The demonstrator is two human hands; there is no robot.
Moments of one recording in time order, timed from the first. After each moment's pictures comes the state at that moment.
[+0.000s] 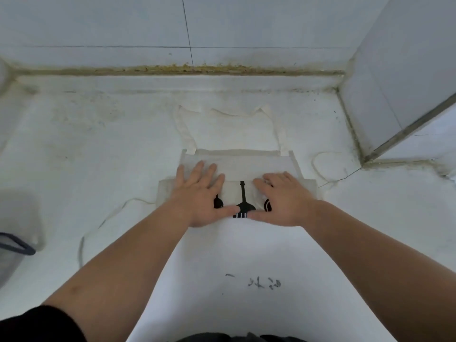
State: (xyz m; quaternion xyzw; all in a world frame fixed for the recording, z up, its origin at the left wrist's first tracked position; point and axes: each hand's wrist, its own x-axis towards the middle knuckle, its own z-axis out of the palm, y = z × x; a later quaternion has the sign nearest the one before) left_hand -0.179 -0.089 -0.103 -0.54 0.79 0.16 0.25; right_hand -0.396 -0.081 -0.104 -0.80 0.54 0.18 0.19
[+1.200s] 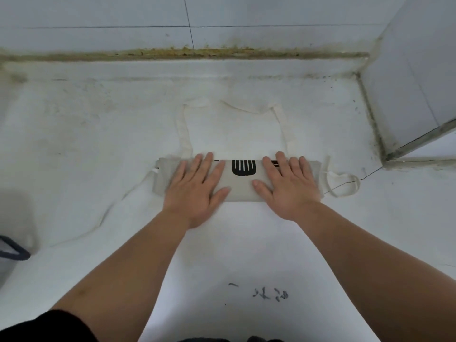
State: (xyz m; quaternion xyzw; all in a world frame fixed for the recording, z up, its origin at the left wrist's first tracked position) left_hand -0.168 -0.094 -0.142 -0.58 0.80 0.09 0.09; right_hand -0.387 -0.100 -0.130 -0.74 0.65 0.15 0.14
